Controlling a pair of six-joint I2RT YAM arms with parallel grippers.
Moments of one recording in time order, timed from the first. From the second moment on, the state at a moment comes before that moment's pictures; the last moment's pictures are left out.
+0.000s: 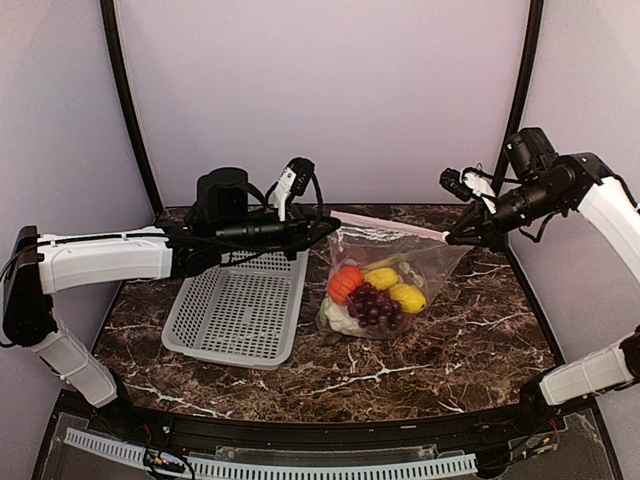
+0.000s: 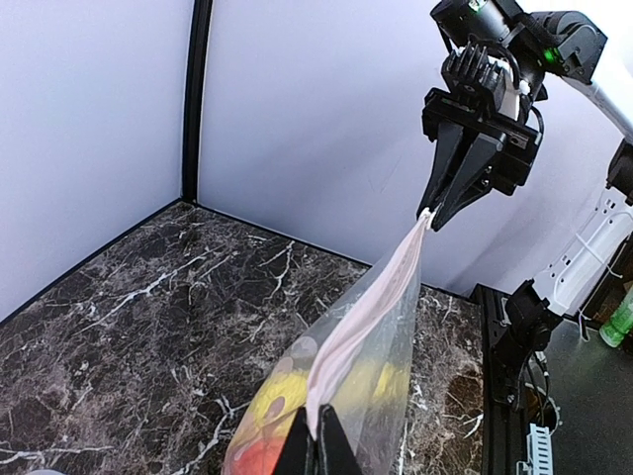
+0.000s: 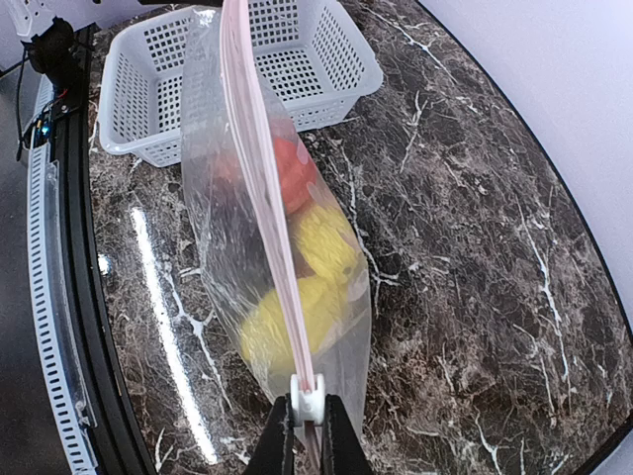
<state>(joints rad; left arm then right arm) -0.83 1.54 1.15 0.25 0.38 -0.13 0.36 1.26 1.47 -1.17 -0.54 -0.69</state>
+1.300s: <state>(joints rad) -0.77 1.54 1.05 0.38 0.35 -0.25 0.20 1.14 1.17 -1.12 -0.74 -0.69</state>
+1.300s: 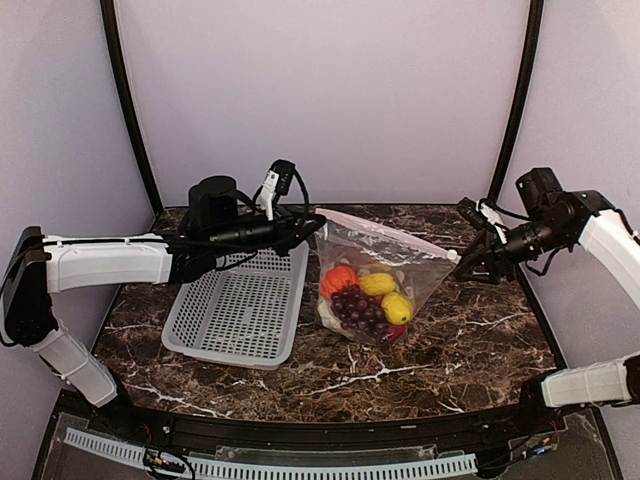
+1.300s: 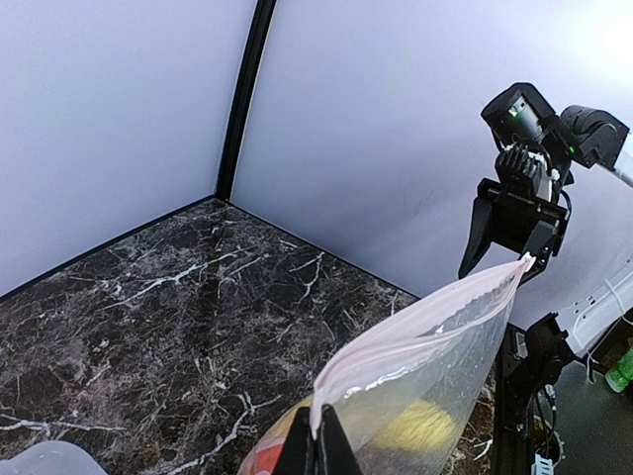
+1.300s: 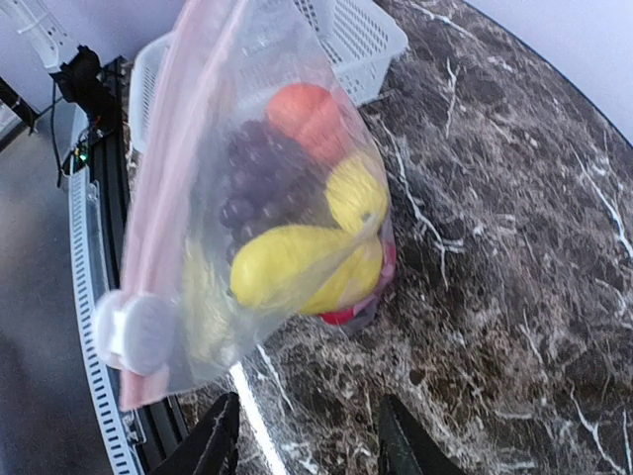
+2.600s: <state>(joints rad) -0.77 1.47 1.23 0.08 0.26 -0.08 0.26 1.08 1.19 -0.98 -0.90 -0.67</state>
